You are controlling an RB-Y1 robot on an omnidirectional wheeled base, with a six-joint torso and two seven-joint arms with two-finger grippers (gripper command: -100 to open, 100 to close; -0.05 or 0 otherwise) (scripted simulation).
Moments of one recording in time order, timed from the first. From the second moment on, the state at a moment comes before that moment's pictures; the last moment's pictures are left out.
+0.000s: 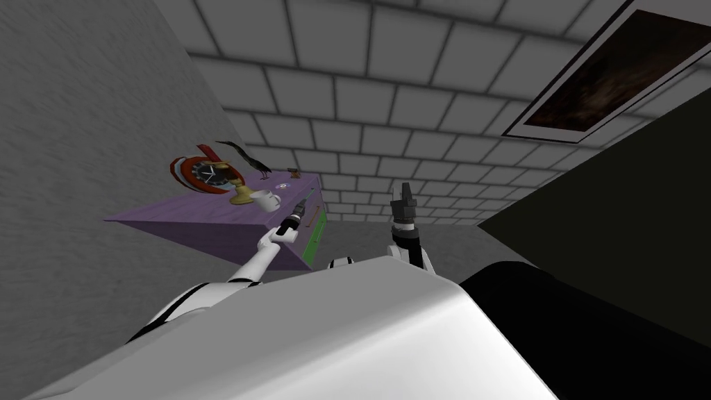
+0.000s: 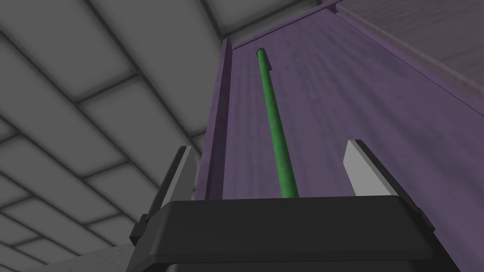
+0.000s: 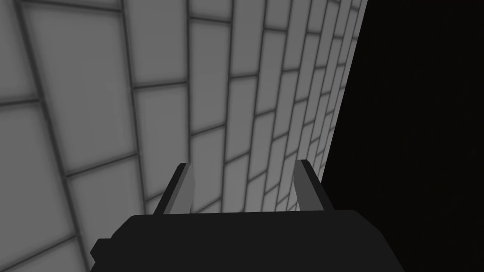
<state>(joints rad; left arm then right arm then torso) -0.43 0.34 -0.12 -0.89 -0.01 -0.30 0.04 0.53 0.00 -0.01 -2.38 0.12 -0.55 -0.02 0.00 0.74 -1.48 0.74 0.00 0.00</state>
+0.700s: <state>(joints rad) -0.53 0.35 -0.11 -0.71 -0.01 -0.35 0.06 0.53 0.00 -0.01 -2.38 0.12 -0.55 -0.02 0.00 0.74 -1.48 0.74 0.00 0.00</state>
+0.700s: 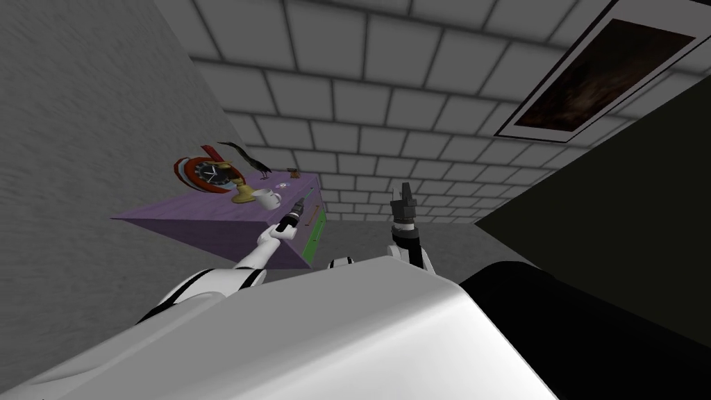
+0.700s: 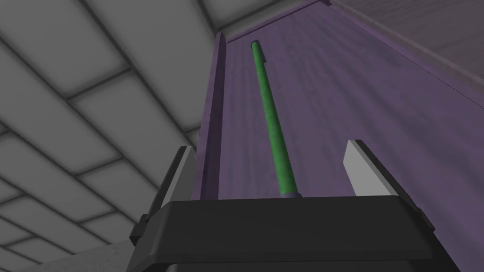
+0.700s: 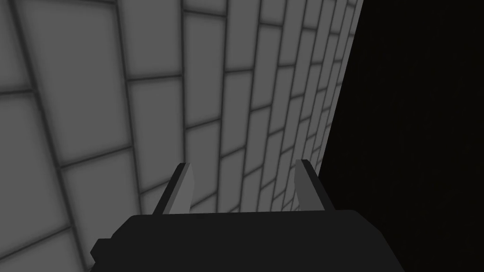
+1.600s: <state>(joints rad) -0.51 0.34 -0.12 -0.70 -0.01 -0.33 0.04 0.53 0.00 -0.01 -2.38 0.12 -0.55 -0.02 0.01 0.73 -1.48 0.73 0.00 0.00</state>
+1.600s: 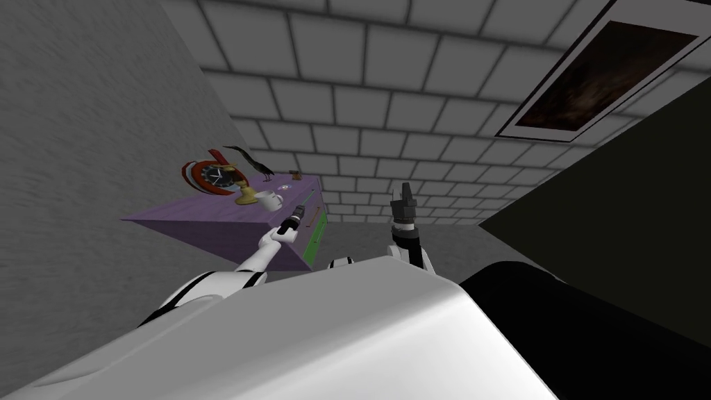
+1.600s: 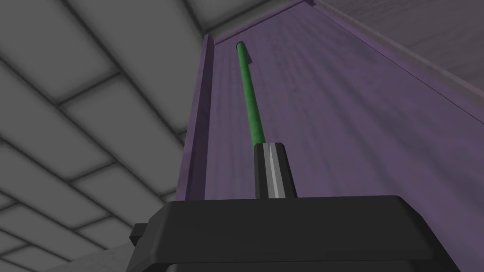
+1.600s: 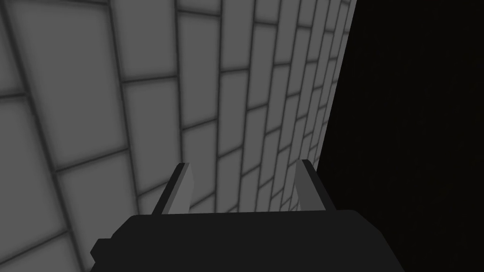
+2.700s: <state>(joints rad) -0.30 0.32 -0.14 -0.99 -0.01 -0.25 0.00 0.53 0.00 -0.01 -2.38 0.12 -0.55 -0.02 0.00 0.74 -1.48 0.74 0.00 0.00</state>
